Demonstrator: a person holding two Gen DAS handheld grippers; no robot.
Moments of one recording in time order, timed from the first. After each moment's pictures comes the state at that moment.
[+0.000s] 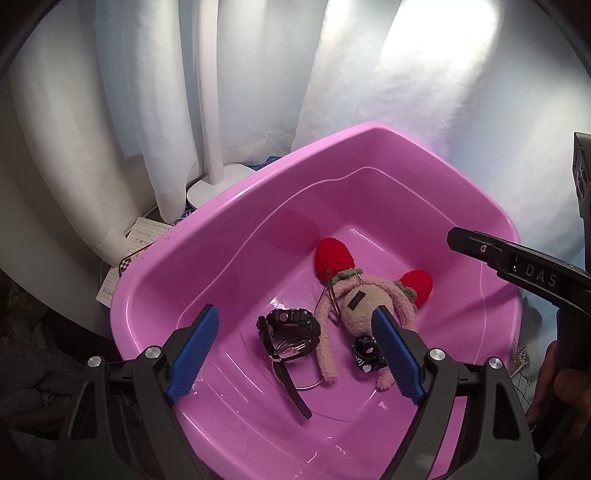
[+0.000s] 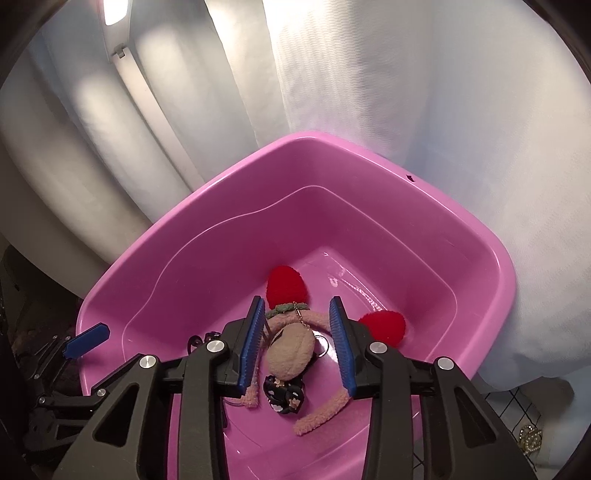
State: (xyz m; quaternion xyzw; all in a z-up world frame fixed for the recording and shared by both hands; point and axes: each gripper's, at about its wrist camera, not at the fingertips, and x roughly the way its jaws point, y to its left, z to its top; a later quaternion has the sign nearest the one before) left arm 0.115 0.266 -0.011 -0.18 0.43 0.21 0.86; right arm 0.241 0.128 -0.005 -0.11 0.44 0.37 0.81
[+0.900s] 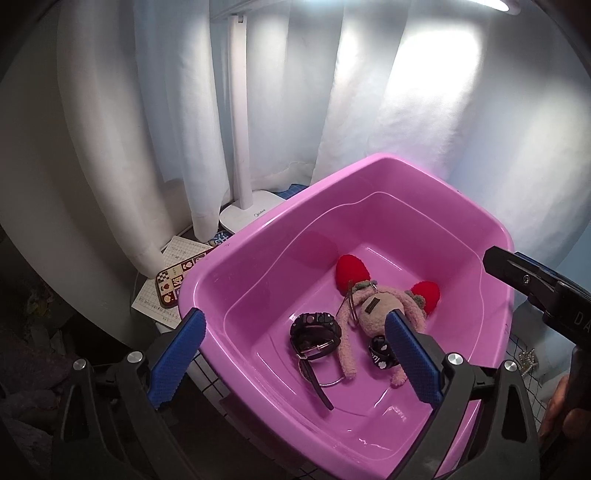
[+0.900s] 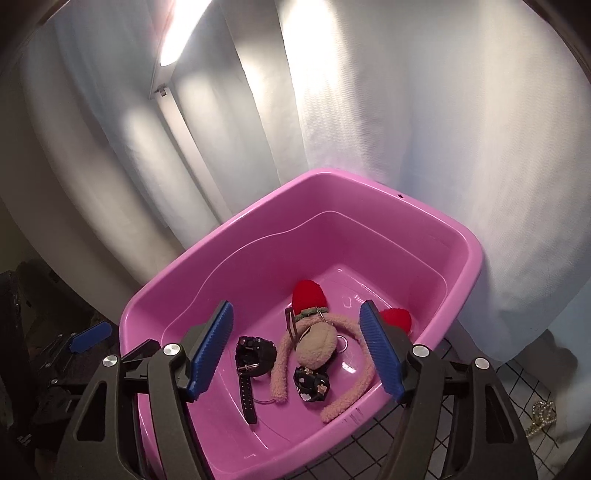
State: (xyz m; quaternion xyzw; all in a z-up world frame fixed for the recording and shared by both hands) left arm 0.071 0.254 0.018 -0.14 0.39 0.25 0.88; right arm 0.165 0.092 0.023 -0.06 0.36 0.39 0.85
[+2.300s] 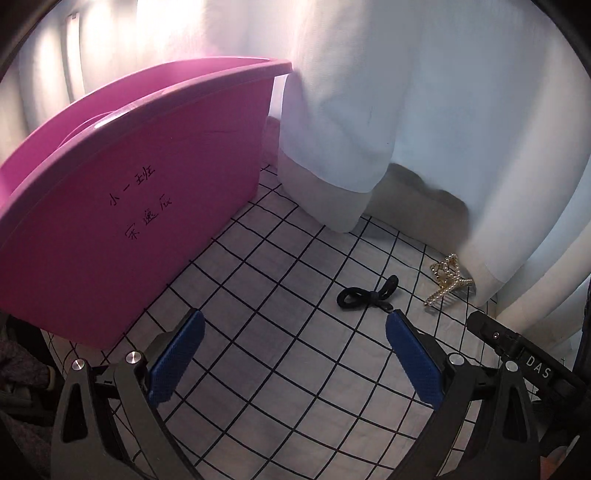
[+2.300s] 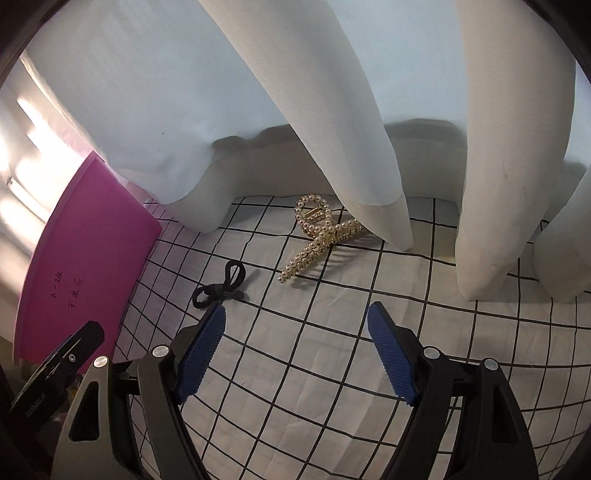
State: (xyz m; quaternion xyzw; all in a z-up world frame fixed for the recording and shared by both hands) left arm 0.148 -0.015 -0.103 -0.14 0.43 0.14 0.88; right arm 0.214 -0.245 -0.140 0.10 0.47 0.16 0.86
